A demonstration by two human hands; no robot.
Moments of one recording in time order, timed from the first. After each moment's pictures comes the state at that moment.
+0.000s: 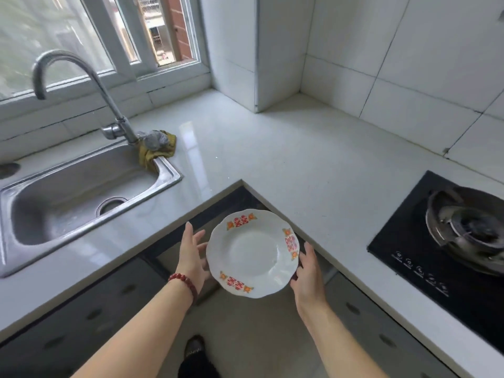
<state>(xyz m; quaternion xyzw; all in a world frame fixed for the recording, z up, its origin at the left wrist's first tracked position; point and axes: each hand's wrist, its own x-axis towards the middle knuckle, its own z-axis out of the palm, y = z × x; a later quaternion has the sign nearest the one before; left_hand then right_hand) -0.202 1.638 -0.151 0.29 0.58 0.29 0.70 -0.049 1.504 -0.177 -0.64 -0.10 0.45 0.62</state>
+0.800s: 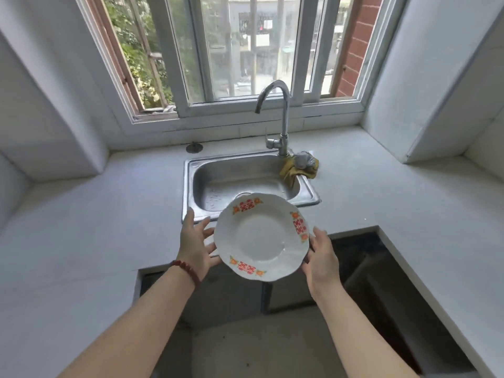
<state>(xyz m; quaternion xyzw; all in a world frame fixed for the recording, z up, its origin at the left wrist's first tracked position) -0.472 1.674 -0.054 0.16 0.58 0.50 0.63 -0.260 1.649 -0.090 -0.57 -0.27 0.56 0.53</state>
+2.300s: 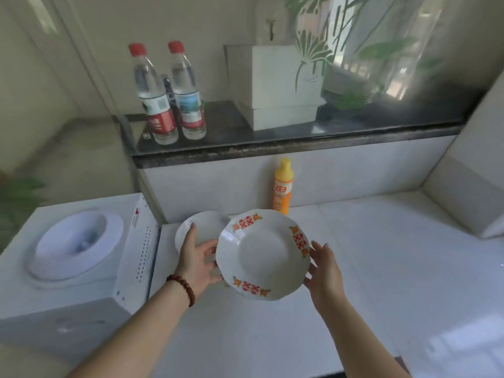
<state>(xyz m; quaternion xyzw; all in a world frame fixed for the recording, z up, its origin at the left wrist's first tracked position) -0.739 1.351 -0.060 -0.29 0.49 0.81 0.16 -0.729 1.584 -0.099 -0.26 -0.52 0.82 -0.03</state>
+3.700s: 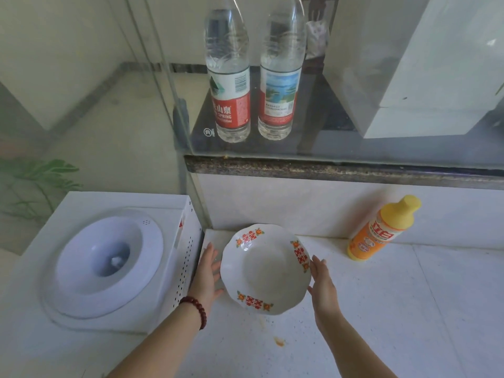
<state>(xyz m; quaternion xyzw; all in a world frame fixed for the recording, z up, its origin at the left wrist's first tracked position) -0.839 1.234 -0.143 -0.42 0.52 0.74 0.07 -0.879 1.446 -0.187 -0.20 -0.68 0.68 -0.18</state>
